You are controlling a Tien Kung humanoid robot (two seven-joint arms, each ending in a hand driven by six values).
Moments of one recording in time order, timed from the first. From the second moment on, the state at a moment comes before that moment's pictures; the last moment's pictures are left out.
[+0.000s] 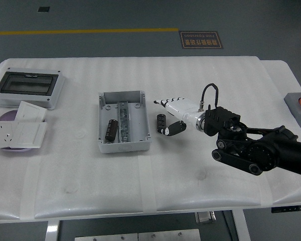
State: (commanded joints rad) left arm 0.02 0.20 -0.69 -0.18 0.75 -0.06 0.35; right arm 0.92 -0.30 0.08 1.04 -1.55 -0.18 -0.17
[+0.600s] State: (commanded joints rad) left arm 0.02 0.20 -0.67 -0.18 0.73 -0.06 0.34; right arm 0.93 -0.28 0.04 1.00 -1.53 -0.22 -0.15
